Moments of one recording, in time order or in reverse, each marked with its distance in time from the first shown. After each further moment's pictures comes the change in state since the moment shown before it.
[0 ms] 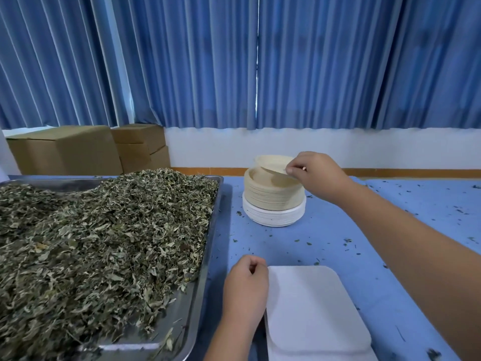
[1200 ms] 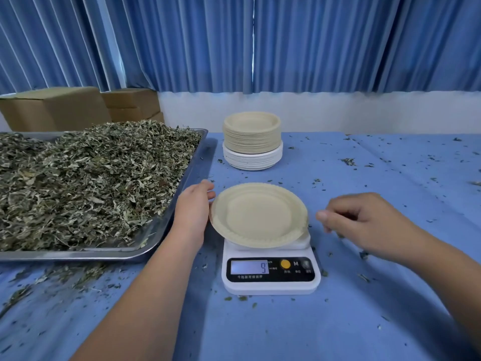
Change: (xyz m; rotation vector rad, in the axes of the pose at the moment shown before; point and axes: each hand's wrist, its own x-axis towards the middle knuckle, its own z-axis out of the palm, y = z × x) left_hand -0.003 -0.001 -0.012 -0.431 0.139 -0.094; right_hand -0.227 0.030 -0.033 0.345 -0.229 0.121
